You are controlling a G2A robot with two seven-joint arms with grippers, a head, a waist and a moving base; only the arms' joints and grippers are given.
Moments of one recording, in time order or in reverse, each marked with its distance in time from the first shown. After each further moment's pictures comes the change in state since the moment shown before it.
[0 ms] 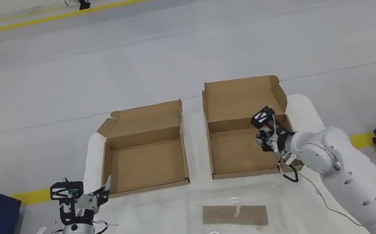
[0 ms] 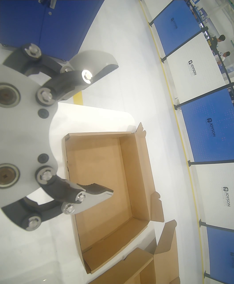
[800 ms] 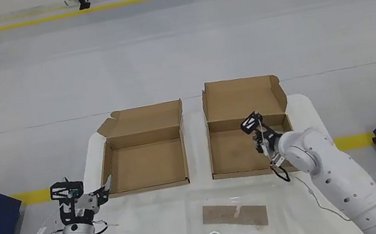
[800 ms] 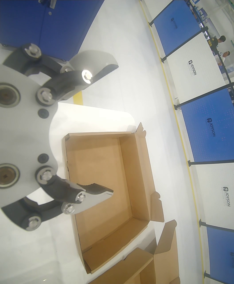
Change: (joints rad) left arm 0.000 0.000 0.000 0.000 0.000 0.000 0.000; right arm 0.082 -0.016 -0.119 0.080 -0.171 -0.004 0.004
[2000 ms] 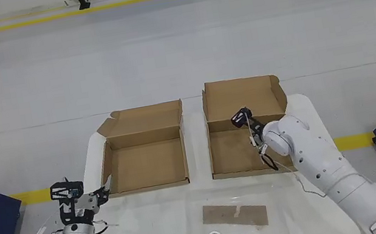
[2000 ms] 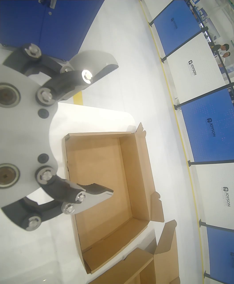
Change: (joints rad) left arm 0.000 0.000 0.000 0.000 0.000 0.000 0.000; right arm 0.235 -0.078 -0.165 0.268 -0.009 0.079 0.135
